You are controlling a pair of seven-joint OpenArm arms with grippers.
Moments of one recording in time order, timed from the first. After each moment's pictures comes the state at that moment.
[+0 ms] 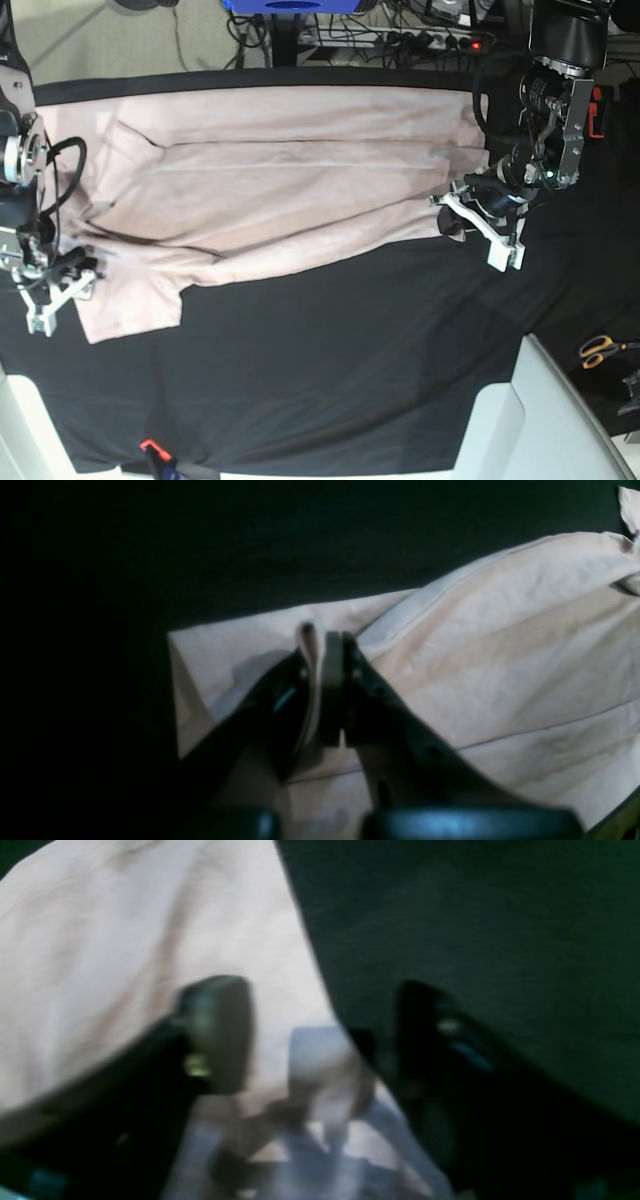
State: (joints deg) left arm 4.8 -24.2 4.3 76.1 -41.3 -10.7 32.9; right arm 35.1 19.5 4.9 7.7 0.2 13.9 -3.0
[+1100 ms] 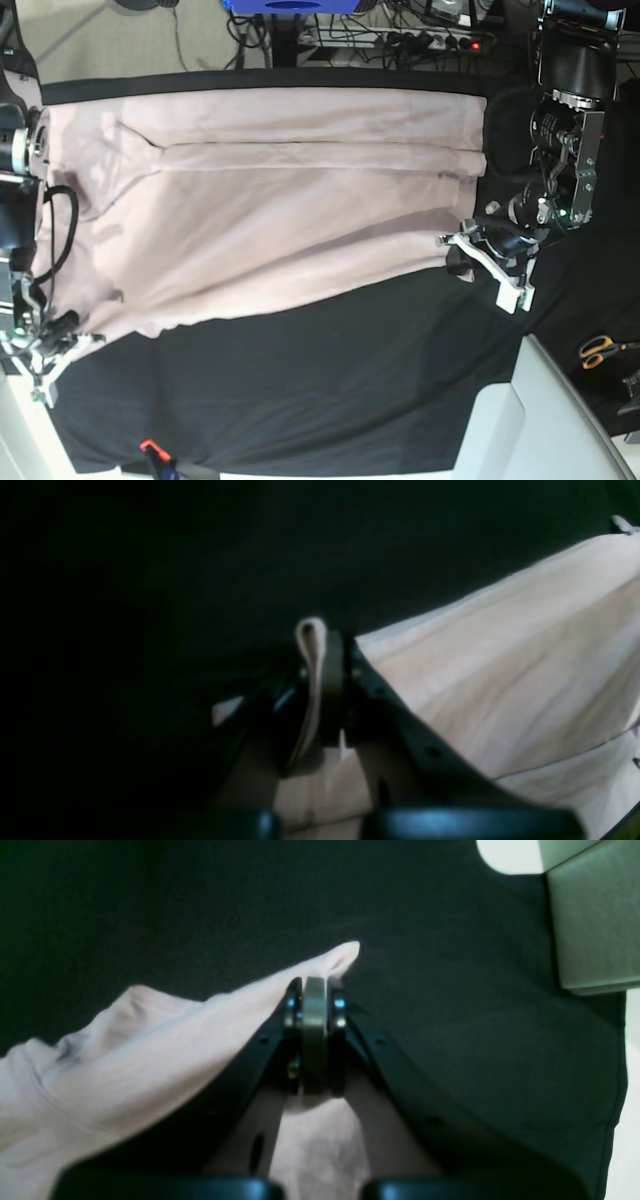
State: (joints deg) left arm -1.9 -25.4 4.2 76.4 -41.3 -10.7 36.5; right arm 33.3 18.6 4.6 36.7 -0.1 14.2 -24.4
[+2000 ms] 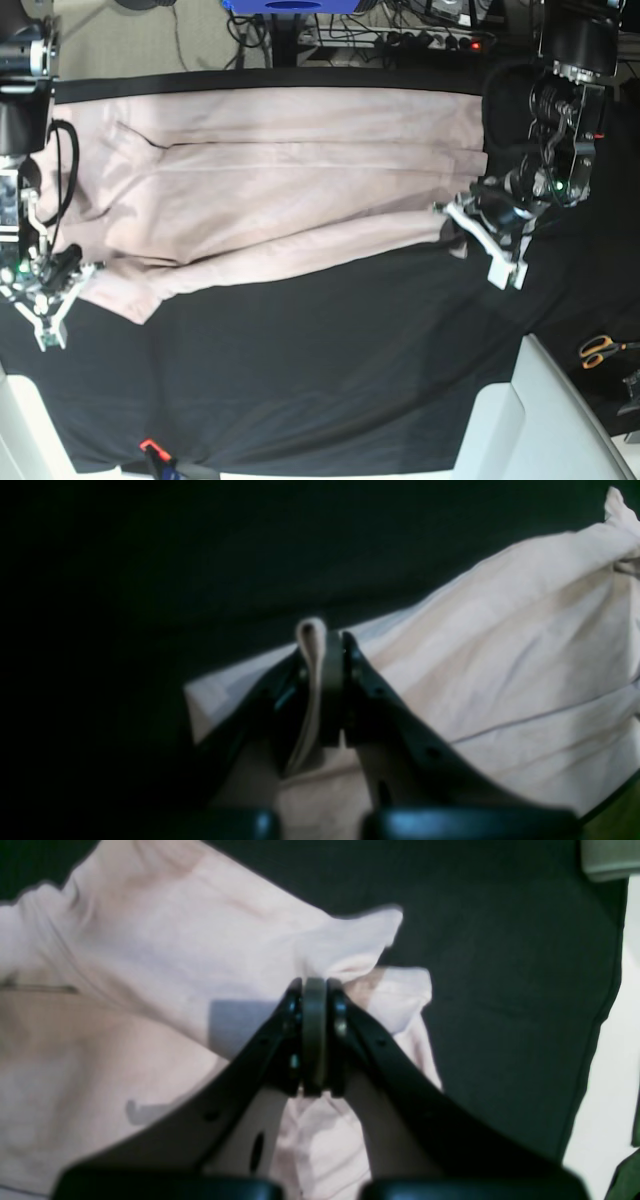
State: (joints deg) left arm 4.9 -26.7 5.0 83.3 -38.1 -10.8 36.8; right arm 13.5 18.7 4.7 66.5 -0.1 14.1 -44.8
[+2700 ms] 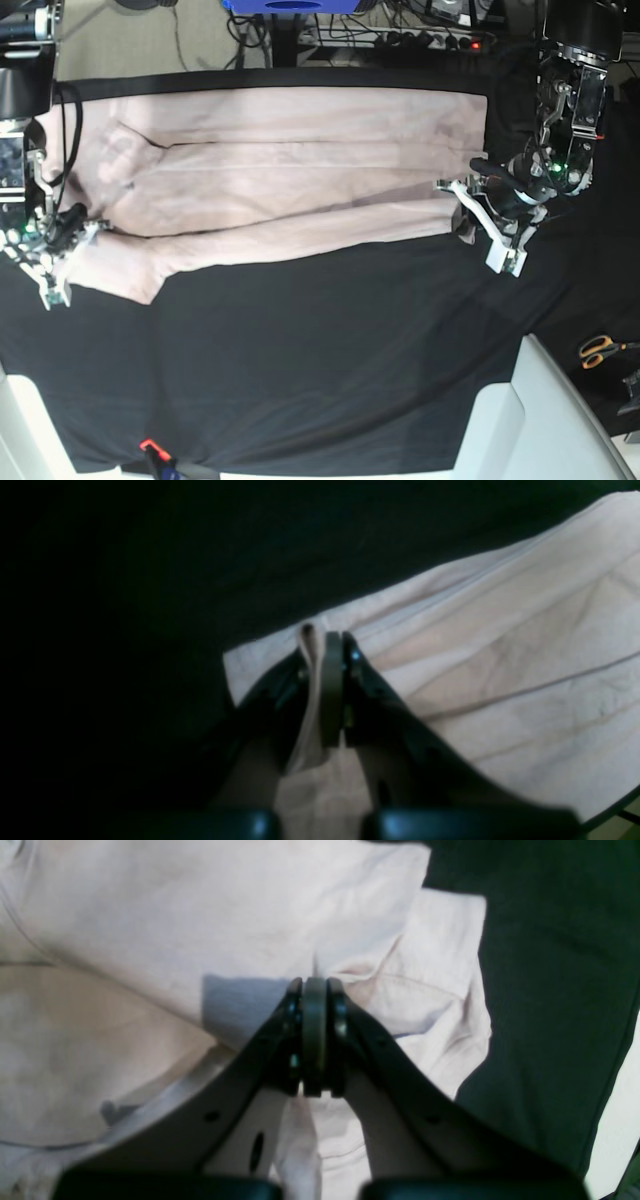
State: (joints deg) left arm 7.9 -27.6 4.7 87.1 -30.3 -11.1 36.6; right arm 6.3 18.8 5.0 69.2 -0.1 13.5 -45.0
